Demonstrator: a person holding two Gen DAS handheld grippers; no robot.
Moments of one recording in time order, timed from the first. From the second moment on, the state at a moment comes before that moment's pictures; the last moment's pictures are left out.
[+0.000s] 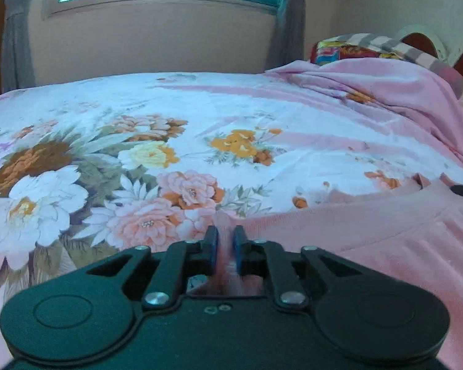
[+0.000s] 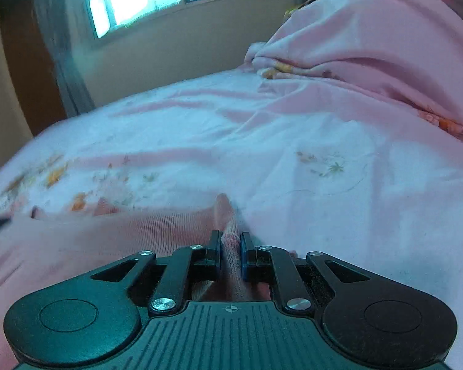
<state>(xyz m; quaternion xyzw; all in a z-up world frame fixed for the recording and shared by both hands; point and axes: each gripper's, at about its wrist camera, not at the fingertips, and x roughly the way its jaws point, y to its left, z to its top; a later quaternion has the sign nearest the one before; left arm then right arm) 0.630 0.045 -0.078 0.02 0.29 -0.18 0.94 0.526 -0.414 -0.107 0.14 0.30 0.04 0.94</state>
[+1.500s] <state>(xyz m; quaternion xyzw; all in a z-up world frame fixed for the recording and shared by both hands) 0.574 0.038 -0.041 0.04 0.25 -0.06 0.97 0.482 -0.391 -0.060 0.01 0.23 -0.04 0.97</state>
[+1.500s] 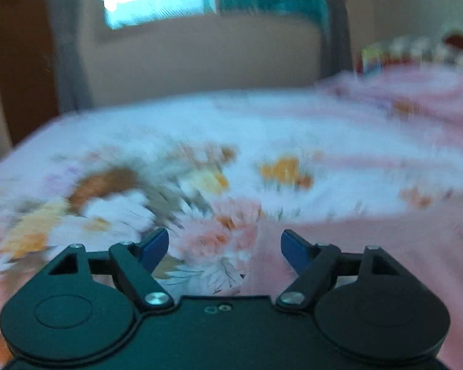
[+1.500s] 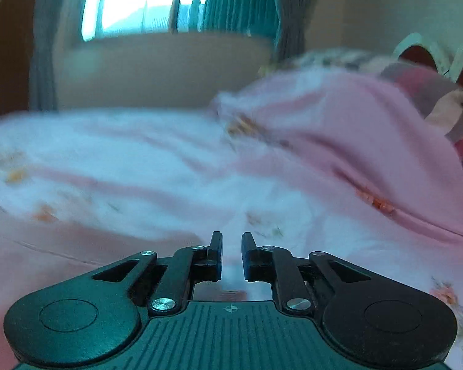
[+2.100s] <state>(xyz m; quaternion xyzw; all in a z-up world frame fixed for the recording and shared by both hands) 0.455 -0.088 -0.056 0.06 0.26 -0.11 0.96 0.415 -0.297 -0.065 0.02 0.27 0.05 0.96</state>
